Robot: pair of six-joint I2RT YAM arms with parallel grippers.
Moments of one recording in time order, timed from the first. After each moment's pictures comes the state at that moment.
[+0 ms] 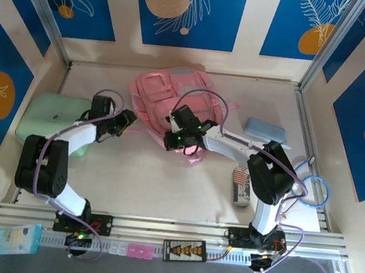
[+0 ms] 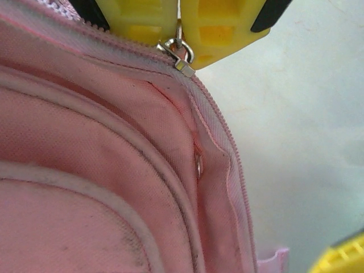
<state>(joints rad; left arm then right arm) -0.12 1.55 0.80 -0.05 0.38 -0.92 0.78 1.84 1.32 -0.46 -0.21 0.43</state>
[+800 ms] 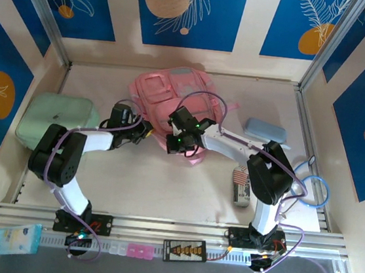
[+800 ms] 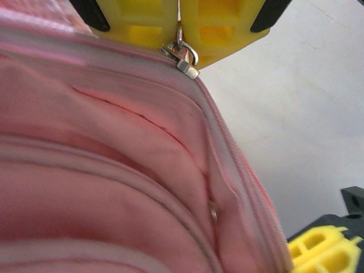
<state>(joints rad) -0.28 1.69 0.75 0.28 0.43 -1.13 0.79 1.83 1.34 -0.64 -0.16 0.51</state>
